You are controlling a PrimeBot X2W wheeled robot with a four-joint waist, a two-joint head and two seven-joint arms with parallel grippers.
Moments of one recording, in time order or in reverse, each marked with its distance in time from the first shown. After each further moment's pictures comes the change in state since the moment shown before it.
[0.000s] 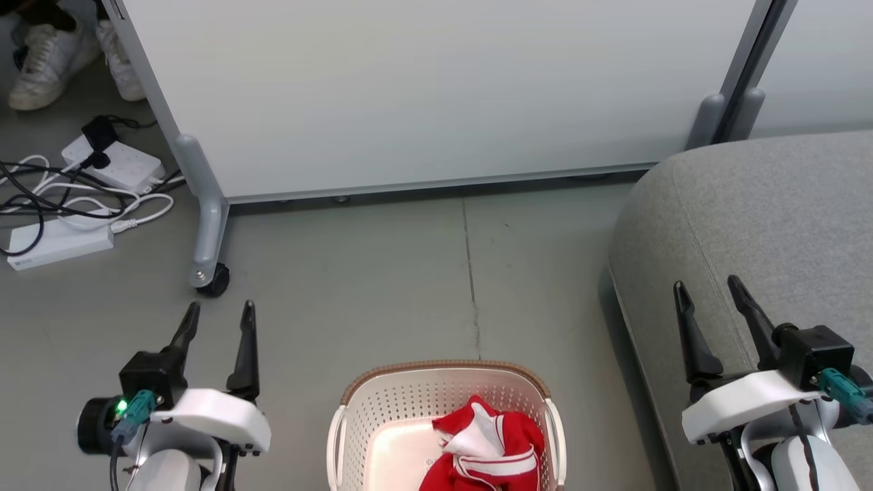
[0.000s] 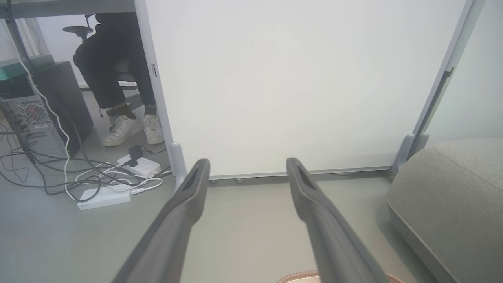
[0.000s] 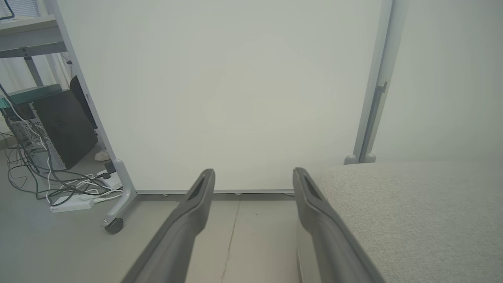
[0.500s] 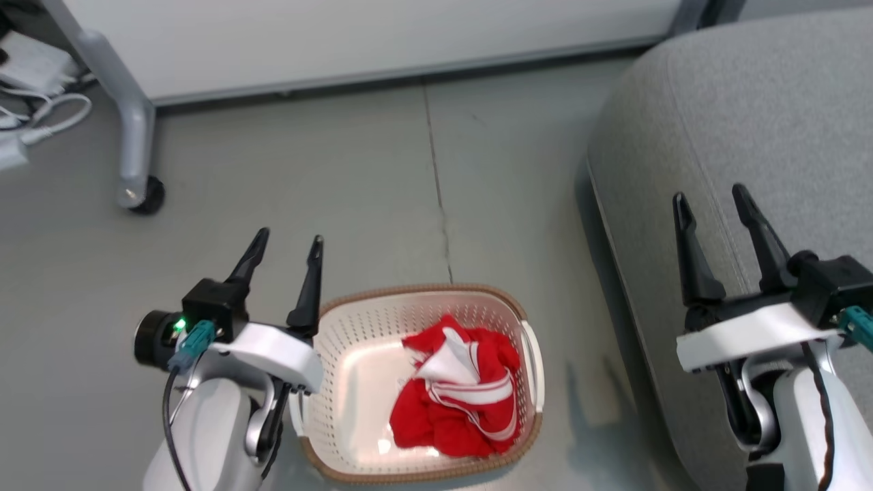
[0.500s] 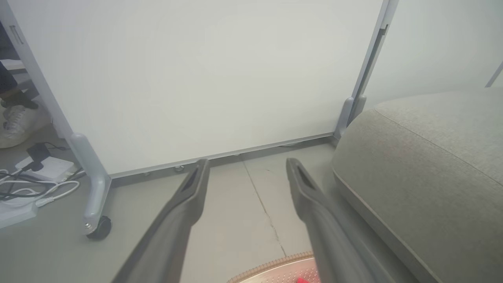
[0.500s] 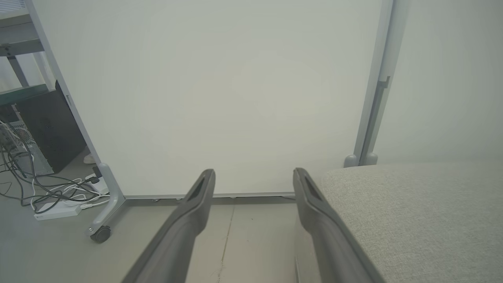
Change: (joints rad) left arm -0.171 -0.047 -0.106 0.023 0.031 -0.048 -0.004; right arm -0.126 0.000 0.025 -0.095 0.019 0.000 0.007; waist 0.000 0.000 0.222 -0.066
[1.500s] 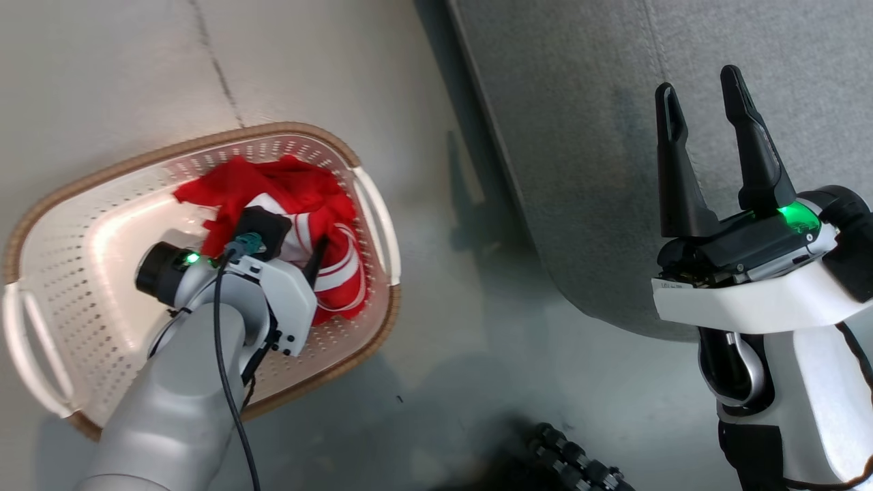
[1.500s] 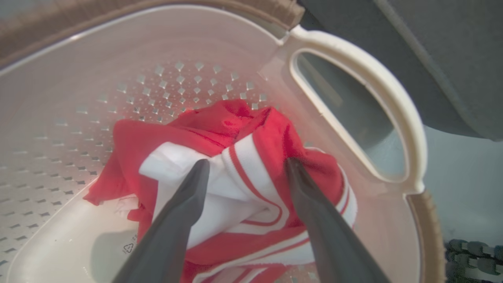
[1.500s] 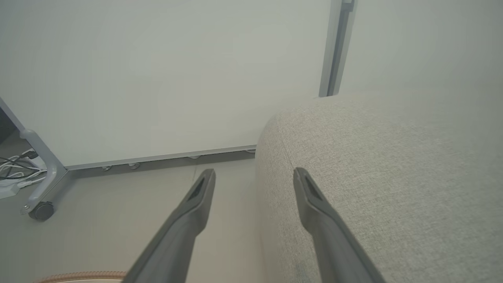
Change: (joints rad) left arm -0.405 0.000 -0.242 0.577 0.073 -0.107 0.129; right arm -0.150 -0.002 0.141 -0.194 0.185 0.000 -0.109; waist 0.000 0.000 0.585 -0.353
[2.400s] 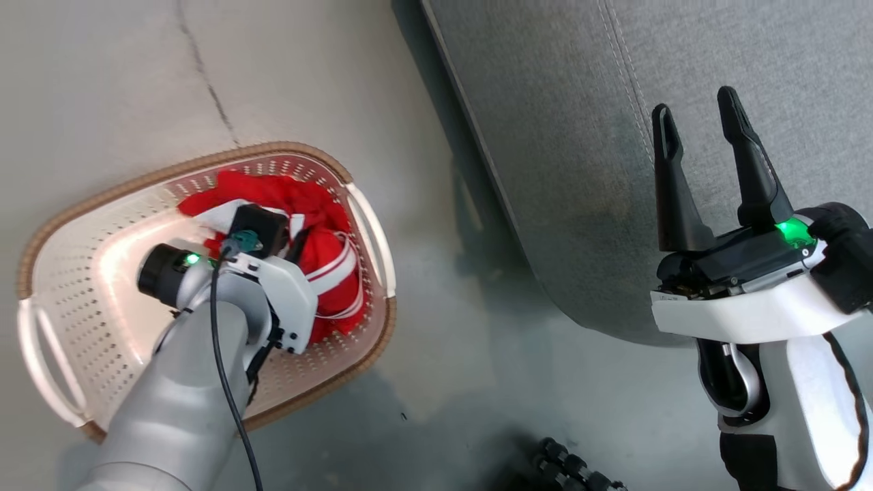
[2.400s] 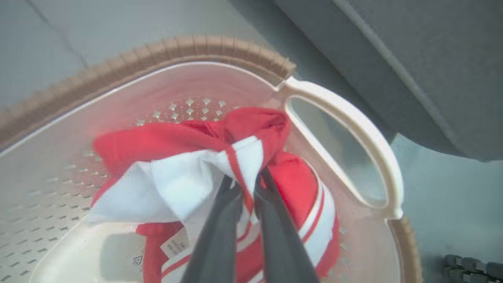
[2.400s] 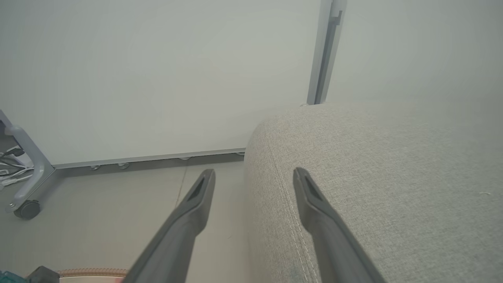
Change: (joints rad) left arm -0.060 -0.012 -0.062 0.131 -0.087 -0.004 -0.058; right arm 0.034 0.002 -0.008 0.018 -0.039 0.000 -0.007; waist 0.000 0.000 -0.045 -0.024
